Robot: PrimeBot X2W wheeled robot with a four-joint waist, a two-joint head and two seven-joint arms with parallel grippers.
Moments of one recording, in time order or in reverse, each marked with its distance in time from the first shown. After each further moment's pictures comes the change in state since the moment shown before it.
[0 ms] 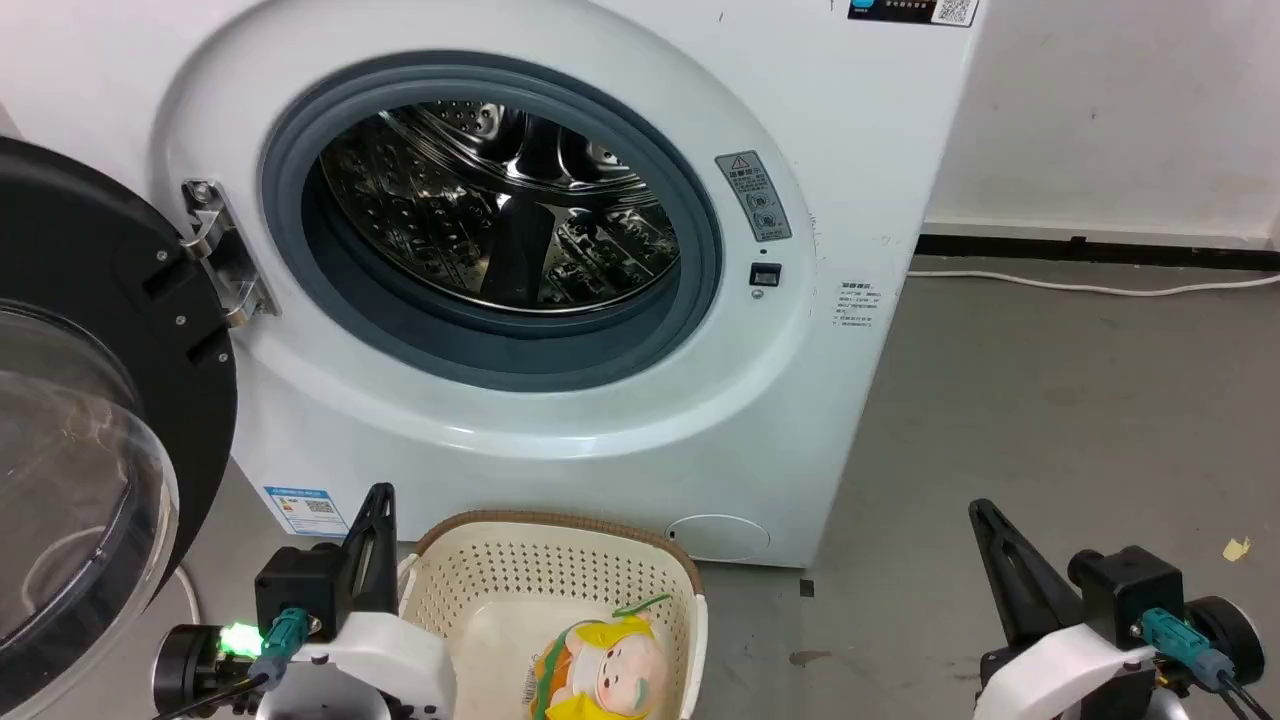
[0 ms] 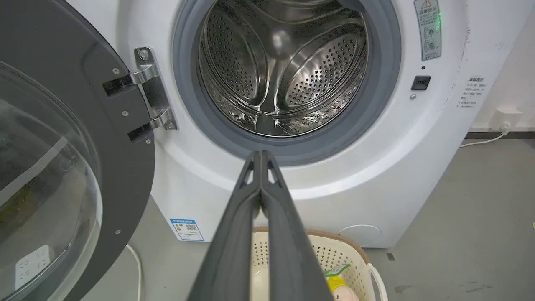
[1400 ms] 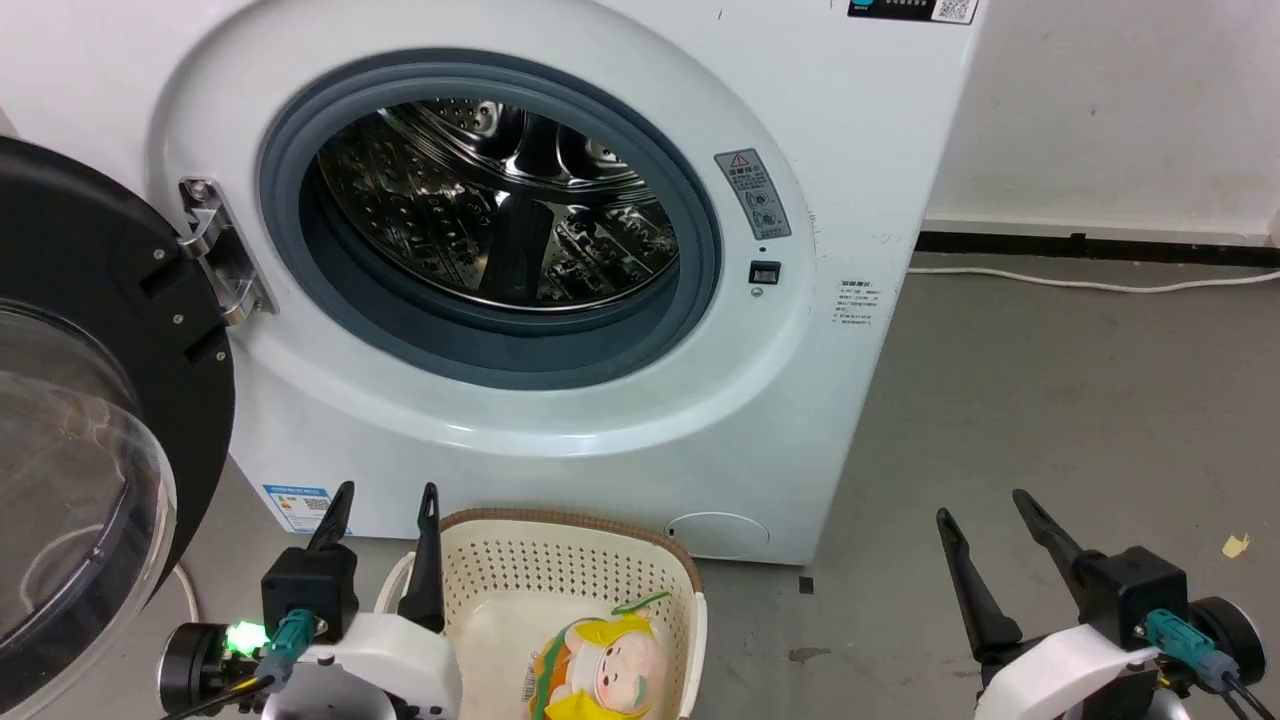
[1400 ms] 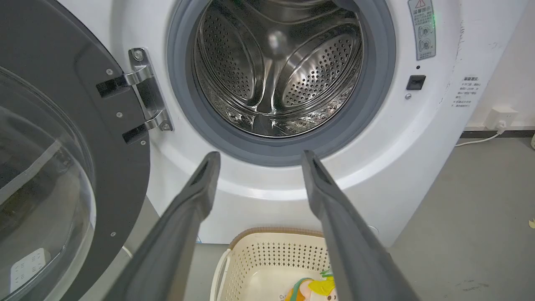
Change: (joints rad) left arm 0.000 0.000 -0.009 0.000 0.000 0.001 -0.004; right arm 0.000 0.000 -0.001 0.001 0.005 0.000 -0.006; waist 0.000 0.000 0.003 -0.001
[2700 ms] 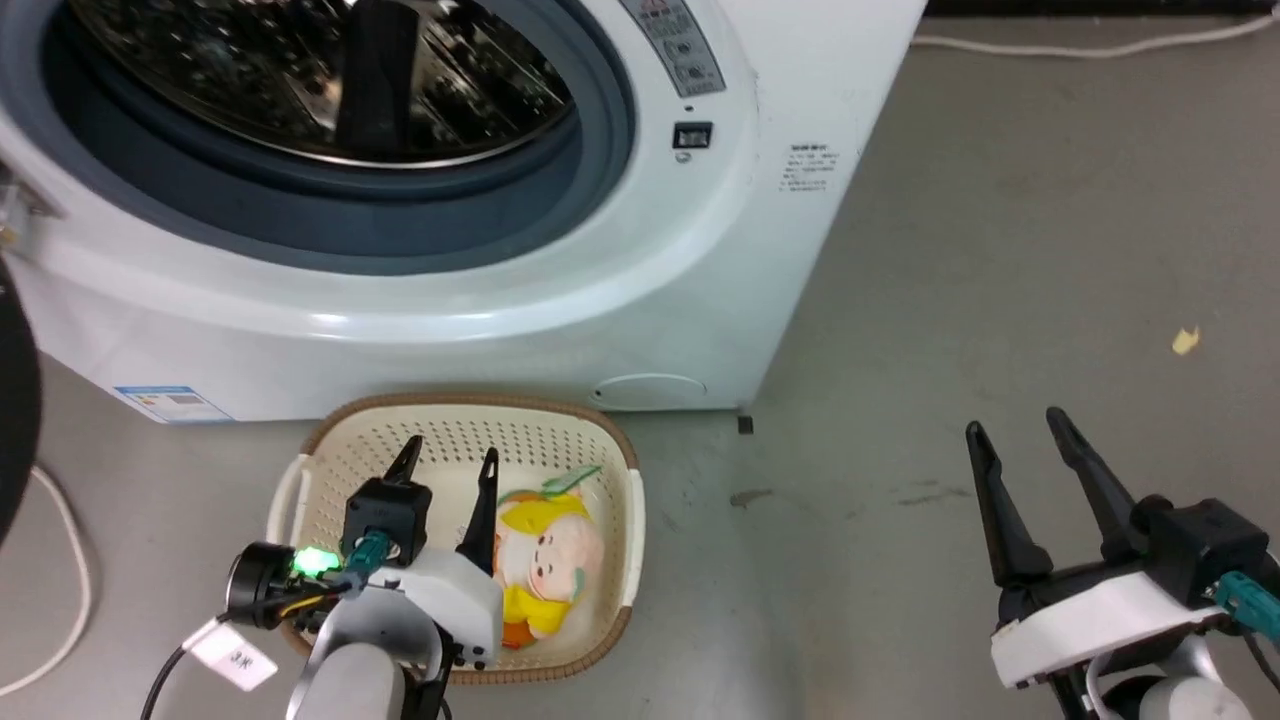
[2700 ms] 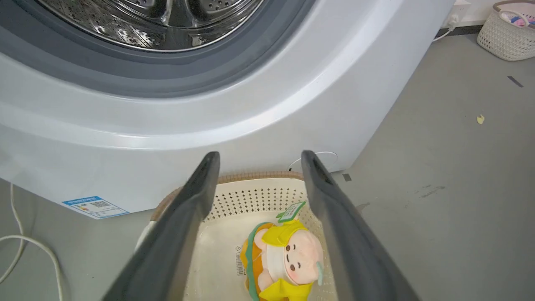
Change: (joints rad) left arm -0.197 0.035 -0.105 0.275 0.000 -0.020 -0.058; right arm -0.077 0.000 -0.019 -0.029 0.113 0.000 -0.084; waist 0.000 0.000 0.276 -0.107
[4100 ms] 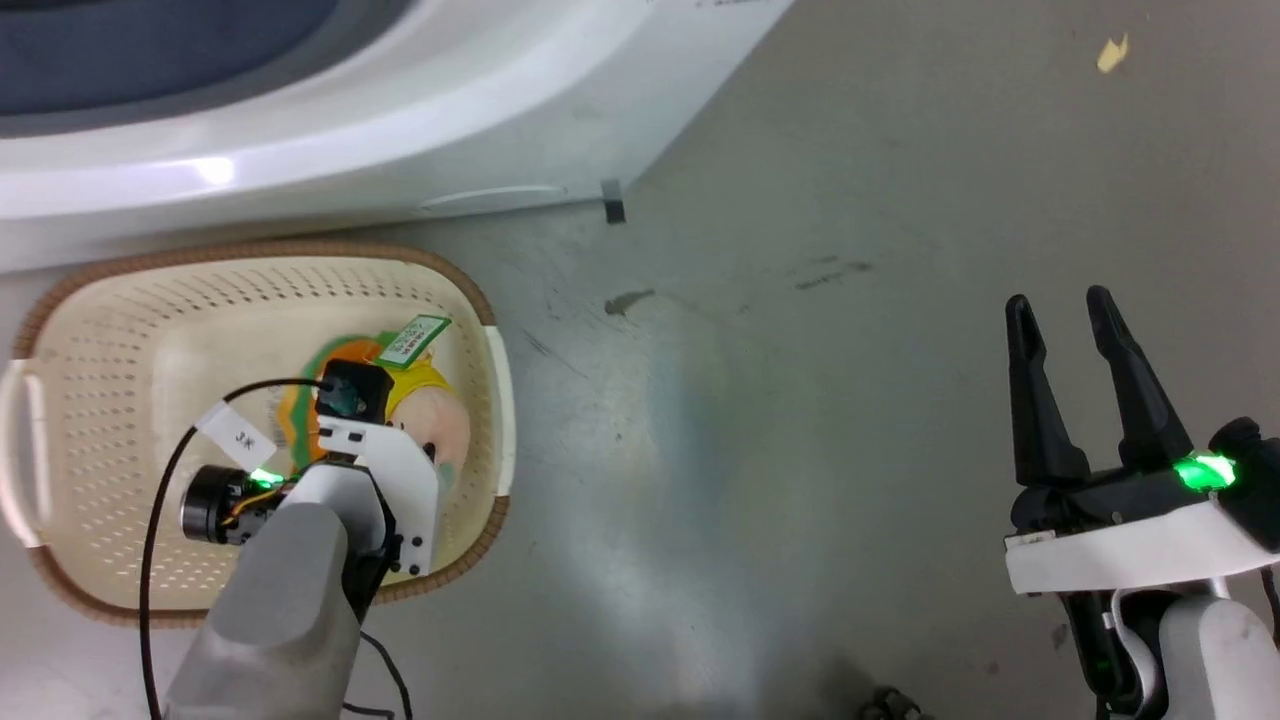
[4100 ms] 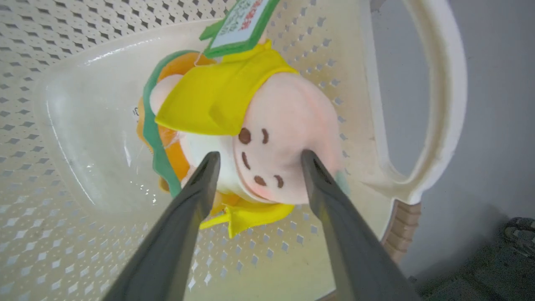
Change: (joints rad) left arm -0.426 0.099 -0.086 0.618 -0.129 -0.042 0.288; right arm -0.130 0.000 0.024 -0.047 0.188 0.000 -0.089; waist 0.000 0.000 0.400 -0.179
